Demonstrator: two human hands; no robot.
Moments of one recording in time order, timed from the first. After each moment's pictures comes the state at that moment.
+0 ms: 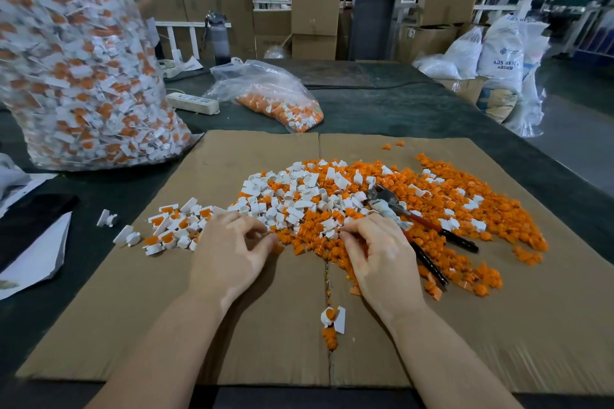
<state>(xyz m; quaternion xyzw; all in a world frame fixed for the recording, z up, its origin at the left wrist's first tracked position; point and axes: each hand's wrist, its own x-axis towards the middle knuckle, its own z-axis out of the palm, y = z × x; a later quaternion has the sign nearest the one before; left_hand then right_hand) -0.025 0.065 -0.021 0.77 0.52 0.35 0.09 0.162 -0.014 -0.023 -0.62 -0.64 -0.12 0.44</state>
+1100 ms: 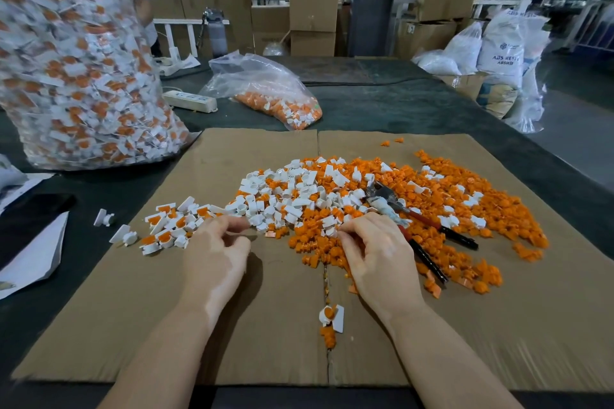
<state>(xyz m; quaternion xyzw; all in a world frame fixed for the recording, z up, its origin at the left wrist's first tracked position) -0.030 0.058 -0.025 0.65 0.59 0.42 0.26 0.163 -0.015 -0.024 -0.62 -0.64 -0.11 0.43</state>
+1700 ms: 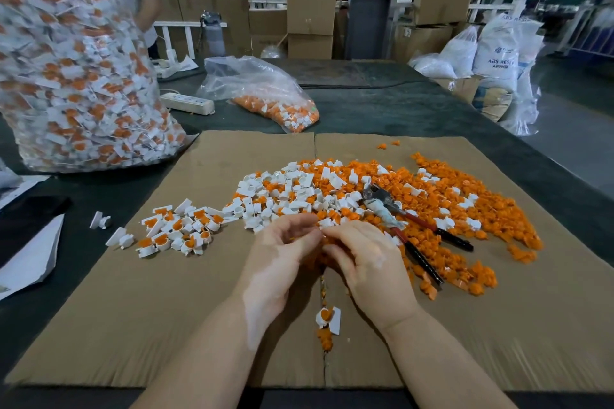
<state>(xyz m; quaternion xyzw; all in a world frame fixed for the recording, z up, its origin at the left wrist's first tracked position) 0.031 0.030 -0.005 0.47 0.42 0.43 0.65 0.160 -0.019 -0.021 -0.58 -0.70 -0.08 0.42</state>
